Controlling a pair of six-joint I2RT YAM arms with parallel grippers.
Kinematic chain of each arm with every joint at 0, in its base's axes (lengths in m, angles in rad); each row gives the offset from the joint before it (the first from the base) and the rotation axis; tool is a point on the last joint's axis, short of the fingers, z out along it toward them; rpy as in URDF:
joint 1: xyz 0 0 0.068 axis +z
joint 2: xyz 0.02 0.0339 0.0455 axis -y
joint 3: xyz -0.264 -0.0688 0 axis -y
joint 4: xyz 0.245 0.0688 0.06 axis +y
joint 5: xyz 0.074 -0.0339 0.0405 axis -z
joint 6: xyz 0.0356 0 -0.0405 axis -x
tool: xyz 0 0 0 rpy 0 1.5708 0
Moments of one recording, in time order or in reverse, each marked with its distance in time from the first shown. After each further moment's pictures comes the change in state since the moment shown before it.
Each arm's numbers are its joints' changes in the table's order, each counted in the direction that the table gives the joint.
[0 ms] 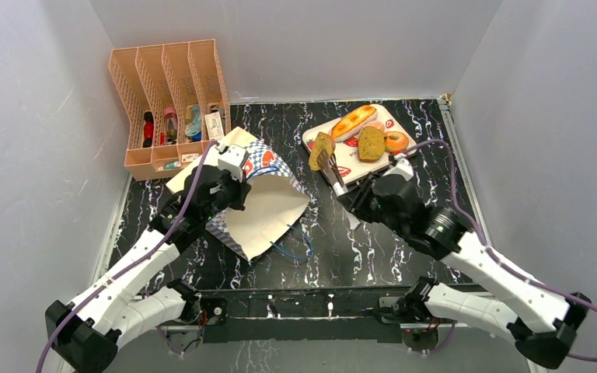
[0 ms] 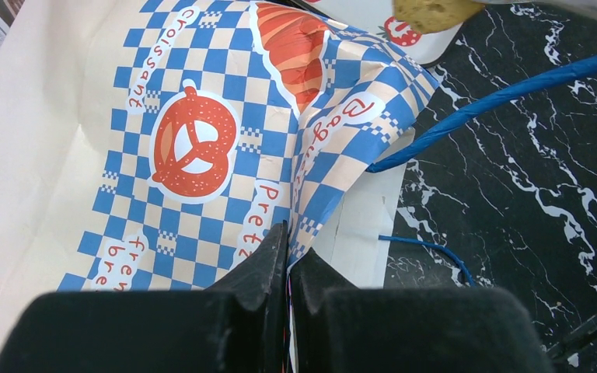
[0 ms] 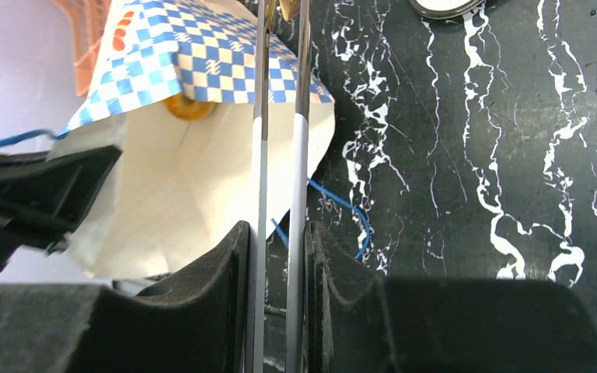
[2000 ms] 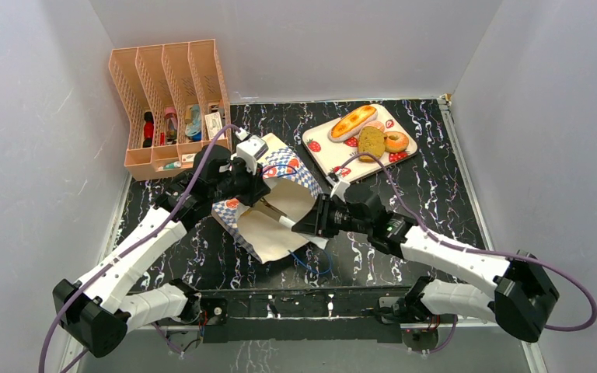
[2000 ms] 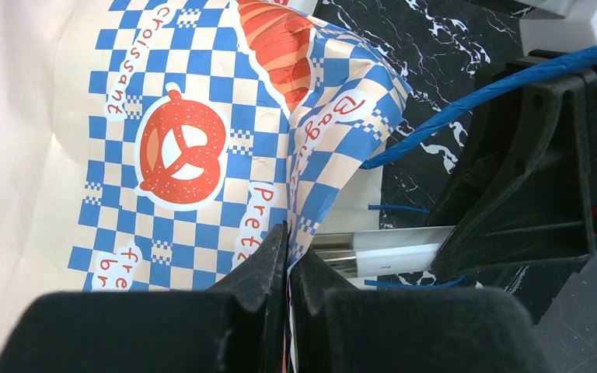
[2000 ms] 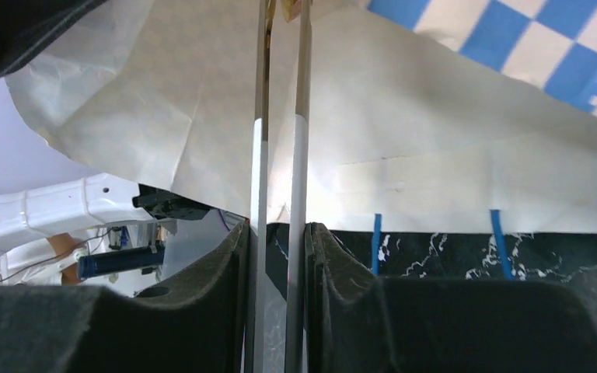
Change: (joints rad) left arm 0.002 -0.159 0.215 0.166 0.338 -0.016; right arm 0.005 -0.315 -0.302 -0.737 -0.615 0.083
